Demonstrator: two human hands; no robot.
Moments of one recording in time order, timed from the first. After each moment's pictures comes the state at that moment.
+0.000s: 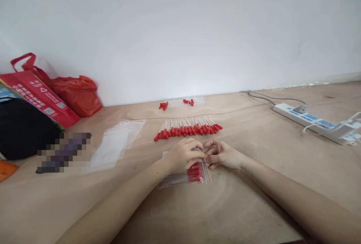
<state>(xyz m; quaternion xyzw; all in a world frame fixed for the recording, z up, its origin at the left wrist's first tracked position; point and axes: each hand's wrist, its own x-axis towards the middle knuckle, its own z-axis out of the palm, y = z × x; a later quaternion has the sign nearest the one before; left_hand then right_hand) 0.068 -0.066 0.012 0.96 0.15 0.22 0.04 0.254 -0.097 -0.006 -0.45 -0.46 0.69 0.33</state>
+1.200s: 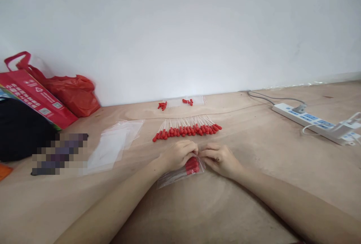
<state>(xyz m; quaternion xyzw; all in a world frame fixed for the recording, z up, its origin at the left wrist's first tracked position) 0.061 -0.054 0.005 0.95 0.16 0.24 0.10 0.251 -0.104 -0.014 -0.36 -0.85 0.09 0.37</state>
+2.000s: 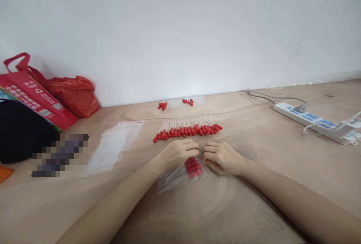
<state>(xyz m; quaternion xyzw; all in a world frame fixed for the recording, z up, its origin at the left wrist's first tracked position) 0.058 -0.056 0.021 0.98 0.13 0.16 -0.01 0.261 -0.095 -0.005 -0.29 -0.93 -0.01 0.23</state>
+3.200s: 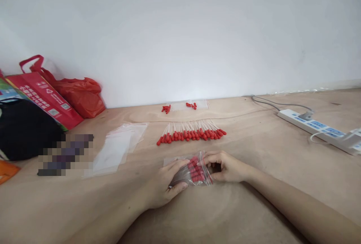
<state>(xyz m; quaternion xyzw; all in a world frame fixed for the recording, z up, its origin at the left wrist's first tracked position) 0.007 -0.111 0.008 0.88 0.37 0.13 0.26 0.253 -0.097 0.002 -0.27 -0.84 0.39 0.27</state>
